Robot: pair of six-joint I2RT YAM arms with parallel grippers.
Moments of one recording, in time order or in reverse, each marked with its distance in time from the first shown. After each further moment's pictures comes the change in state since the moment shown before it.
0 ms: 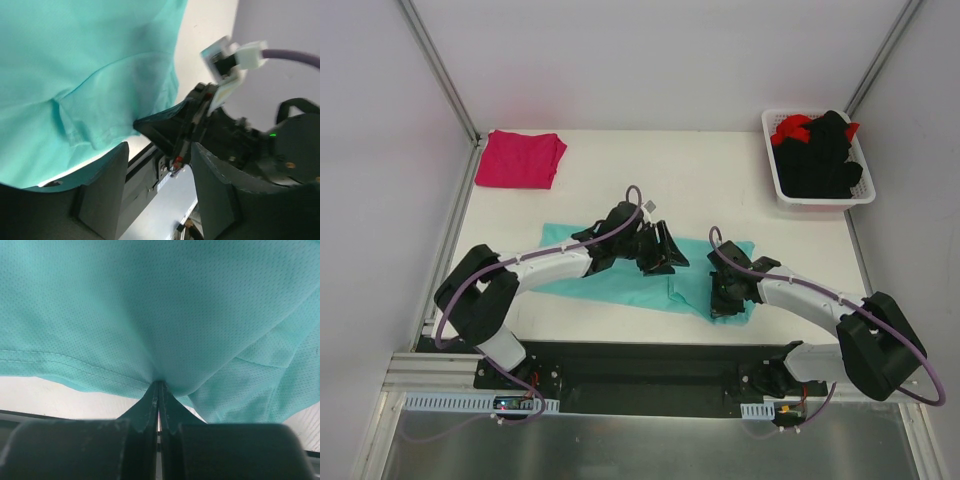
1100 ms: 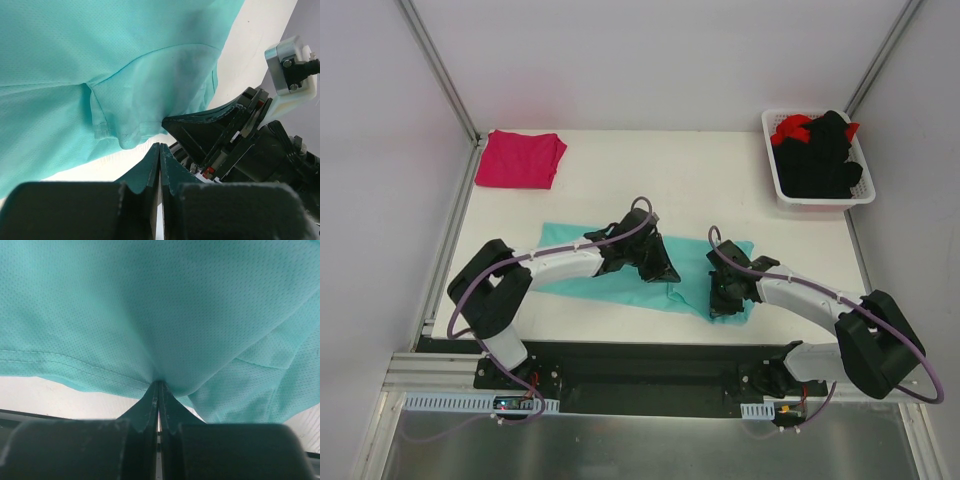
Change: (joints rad) left arm -0.062 0.077 0.058 -0.199 -0.092 -0.008; right arm 0.000 0.013 0.005 0.006 -0.007 0.001
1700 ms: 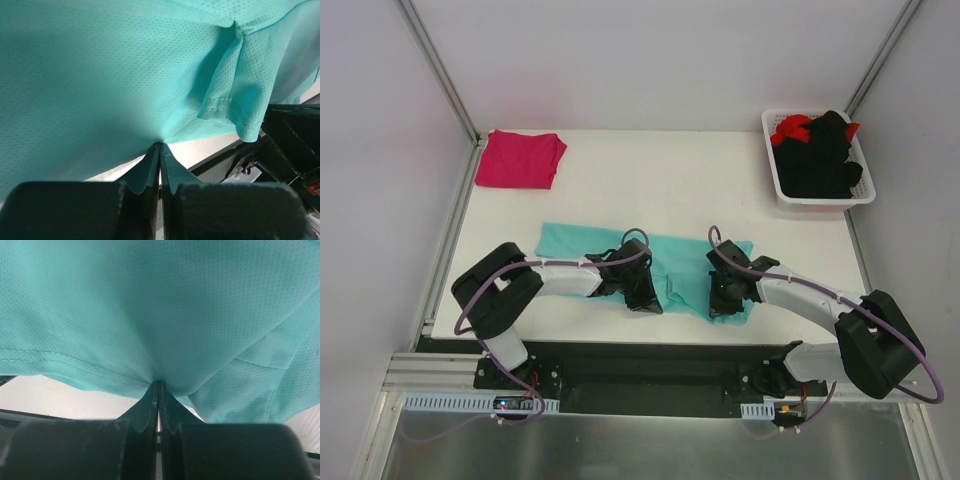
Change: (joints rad) left arm -0.064 0.027 -0.188 0.010 -0.051 -0.010; right arm 0.000 0.000 0.000 0.002 -0.002 0.003
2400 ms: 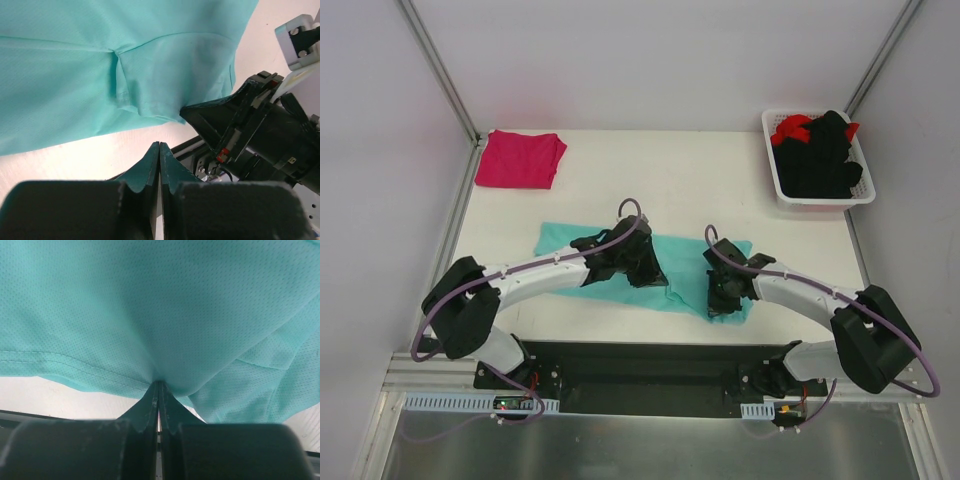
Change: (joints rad) left arm 0.000 -0.192 0.132 -0.160 -0.129 0.037; right arm 0.010 0.026 0.025 -0.011 0.002 0.000
